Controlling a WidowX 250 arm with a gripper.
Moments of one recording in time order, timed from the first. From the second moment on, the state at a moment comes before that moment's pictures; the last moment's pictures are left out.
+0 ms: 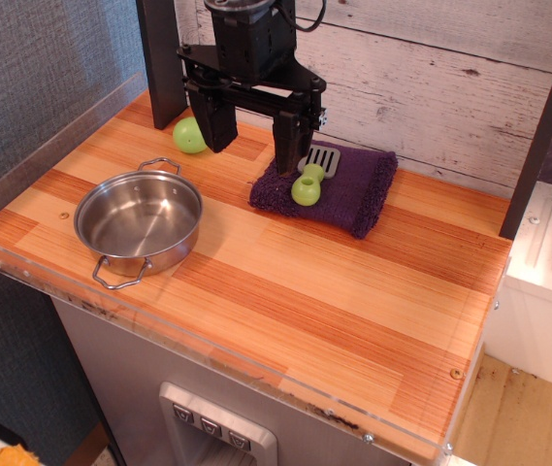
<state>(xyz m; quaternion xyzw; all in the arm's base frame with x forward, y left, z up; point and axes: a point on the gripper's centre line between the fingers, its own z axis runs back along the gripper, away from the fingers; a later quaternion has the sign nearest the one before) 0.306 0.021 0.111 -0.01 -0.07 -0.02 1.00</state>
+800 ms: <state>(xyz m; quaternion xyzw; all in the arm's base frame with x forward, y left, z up) 0.347 0.073 0.090 -0.01 -0.05 0.01 1.00</state>
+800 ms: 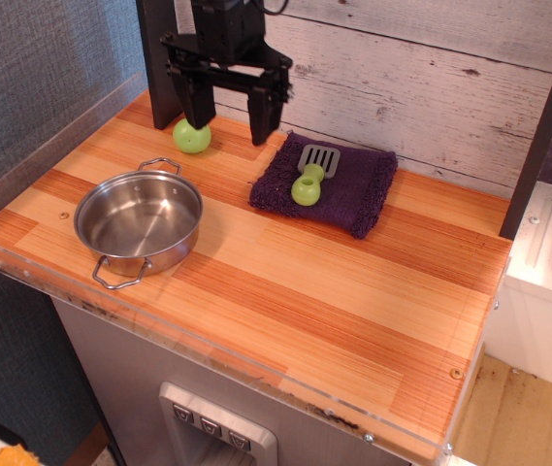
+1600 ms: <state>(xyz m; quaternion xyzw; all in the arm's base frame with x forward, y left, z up) 0.391 0.134 0.047 0.04 -0.01 0.06 1.00</state>
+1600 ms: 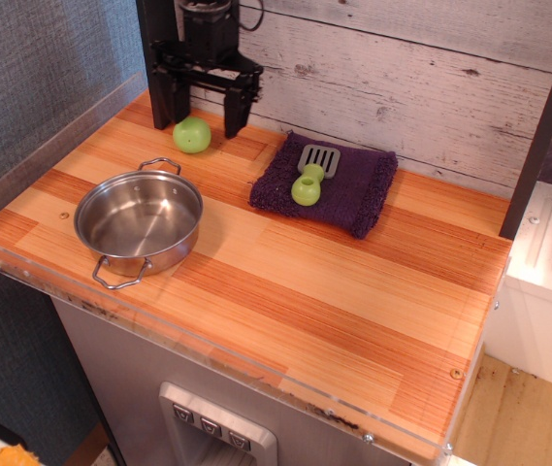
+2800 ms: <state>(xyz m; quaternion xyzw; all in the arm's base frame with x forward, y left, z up) 0.385 0.143 0.038 0.02 -0.02 0.11 0.99</state>
